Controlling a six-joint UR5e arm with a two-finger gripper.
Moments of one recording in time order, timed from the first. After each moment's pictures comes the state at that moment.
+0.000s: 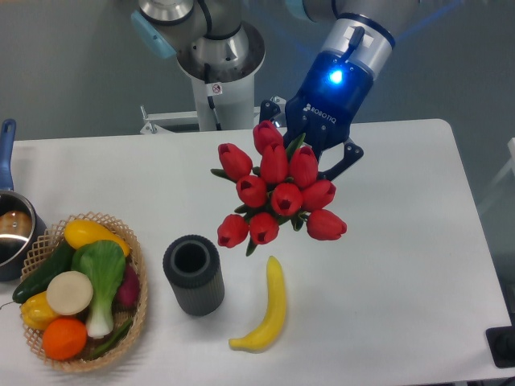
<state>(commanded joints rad) 2.72 -1.69 -1.62 -0.89 0.54 0.89</state>
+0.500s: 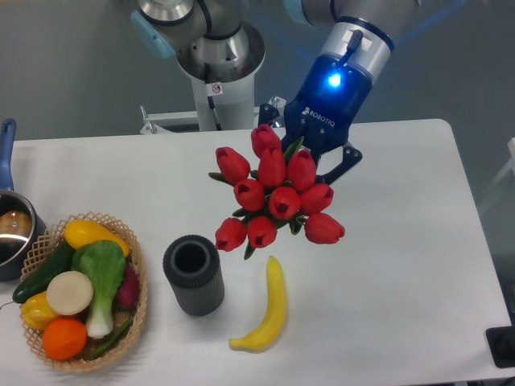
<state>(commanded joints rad) 2.70 -1.70 -1.63 -0.86 0.52 0.89</state>
